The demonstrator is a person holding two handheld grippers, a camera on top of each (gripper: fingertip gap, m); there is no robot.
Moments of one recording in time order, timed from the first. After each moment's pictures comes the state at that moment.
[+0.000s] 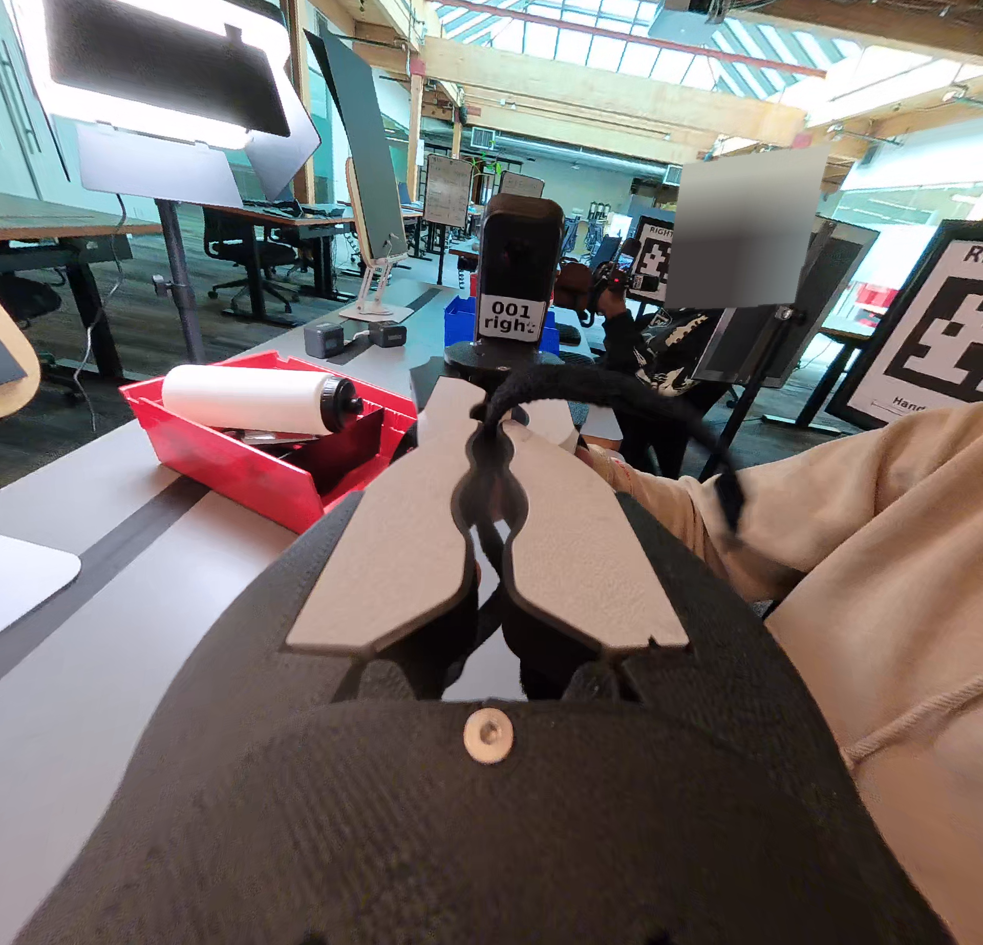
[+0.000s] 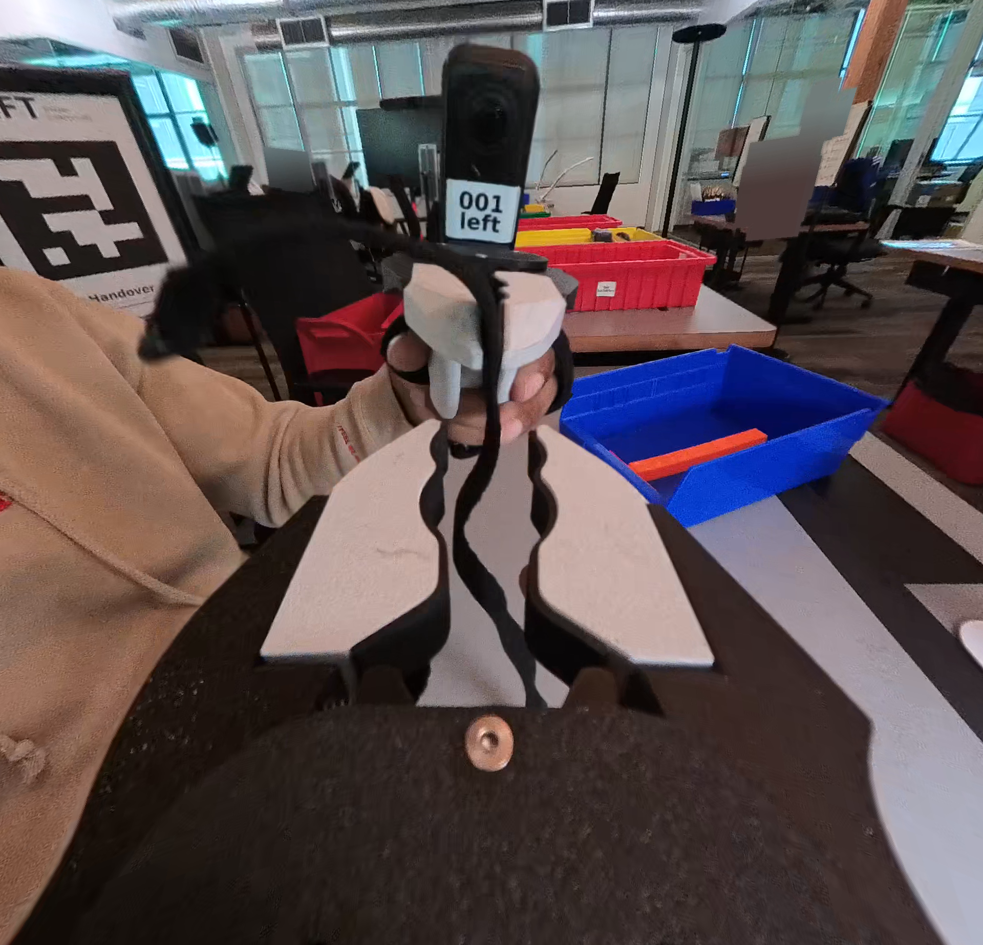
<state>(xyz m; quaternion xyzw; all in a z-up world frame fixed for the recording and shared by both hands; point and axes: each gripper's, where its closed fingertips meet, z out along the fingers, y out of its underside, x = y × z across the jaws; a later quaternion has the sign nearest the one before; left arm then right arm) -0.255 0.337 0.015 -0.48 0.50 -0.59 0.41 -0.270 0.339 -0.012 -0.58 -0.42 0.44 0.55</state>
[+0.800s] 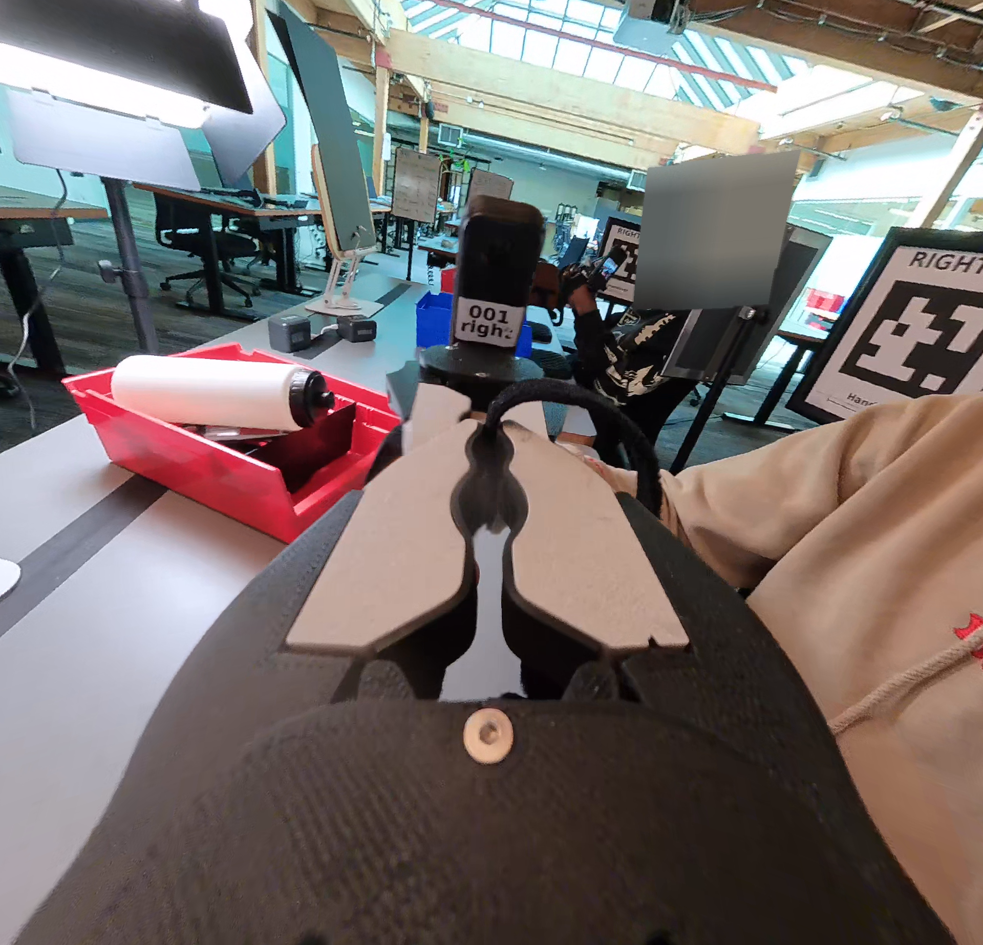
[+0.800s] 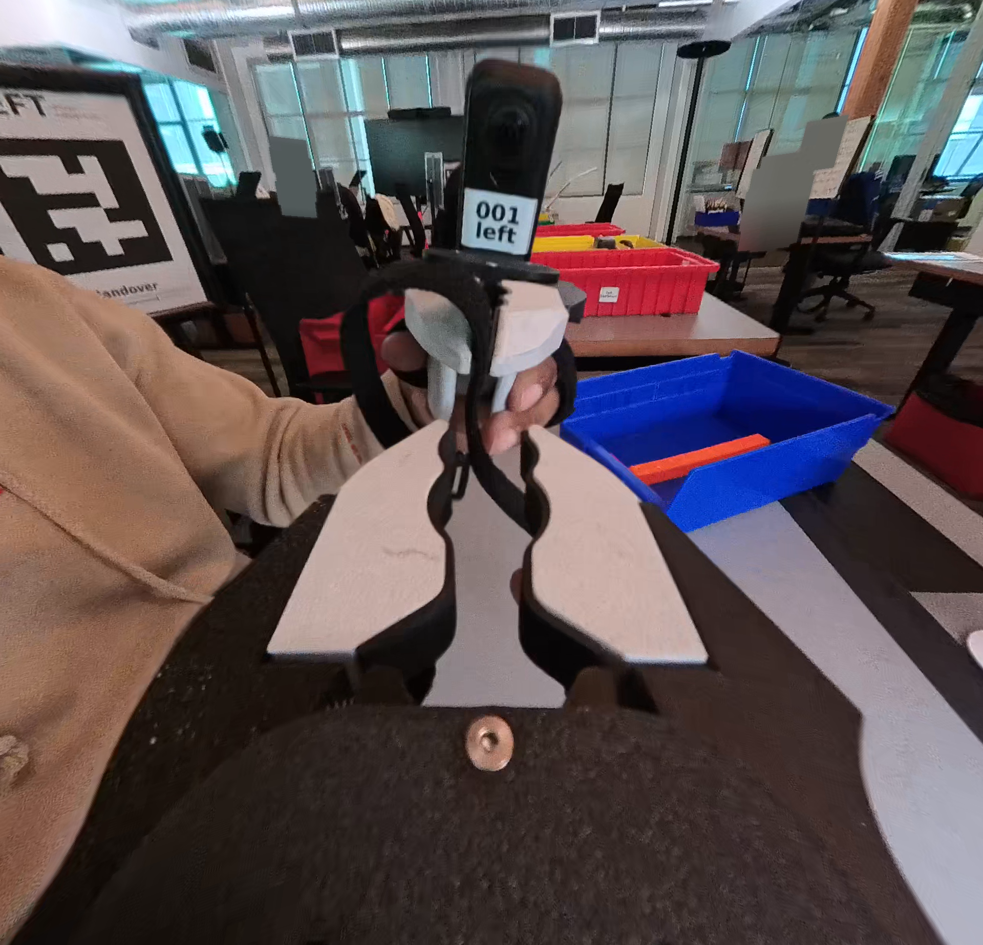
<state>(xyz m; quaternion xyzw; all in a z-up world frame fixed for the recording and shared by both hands) -0.253 0.333 0.008 -0.47 0.51 -0.62 0.38 -0.273 0.341 -0.018 -0.57 -0.42 0.44 0.56</state>
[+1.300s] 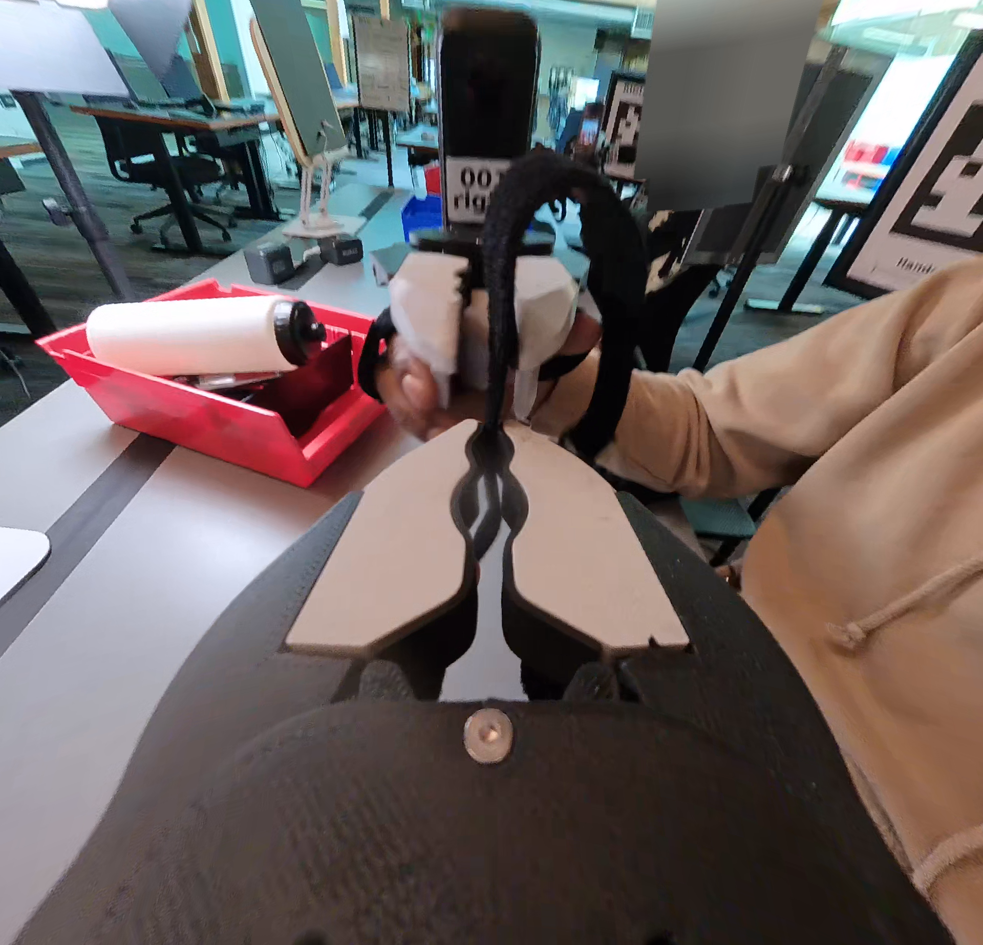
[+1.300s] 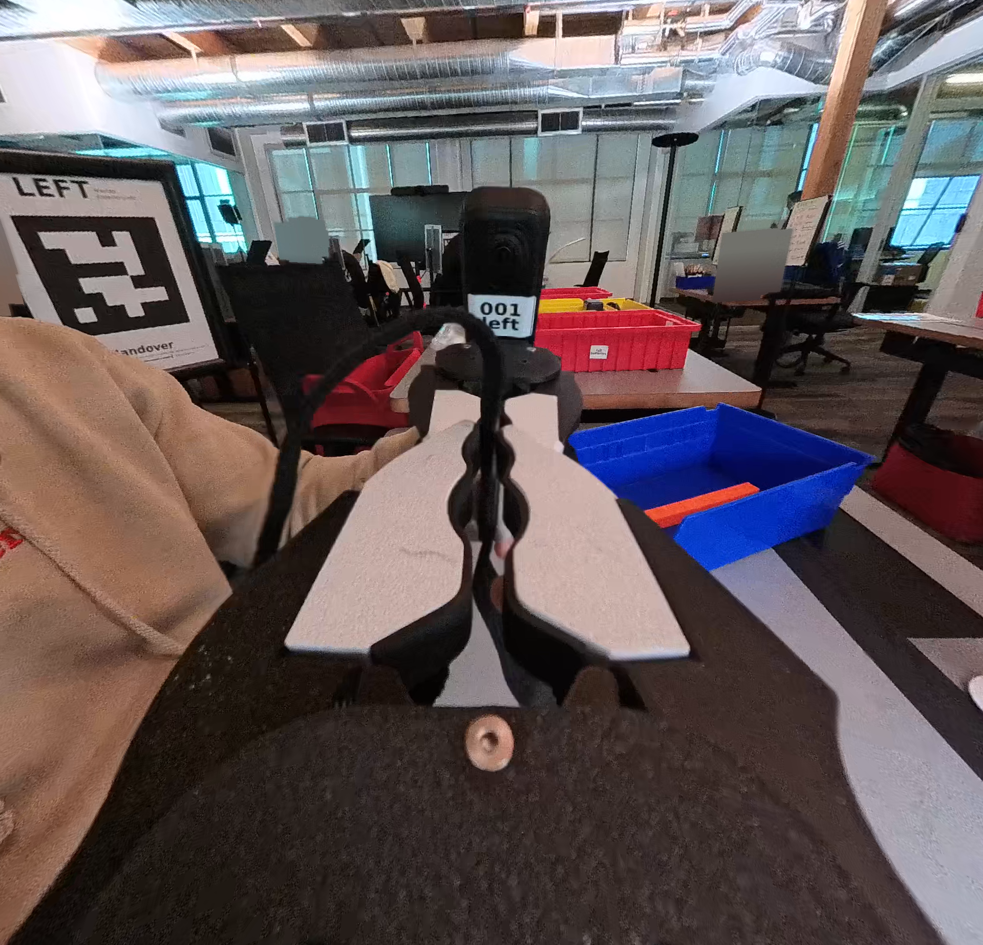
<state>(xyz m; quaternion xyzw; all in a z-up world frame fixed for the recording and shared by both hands) -0.247 0.328 -0.032 -0.47 0.60 -0.55 0.36 -0.267 0.337 0.005 -0.54 -0.39 0.46 0.59</state>
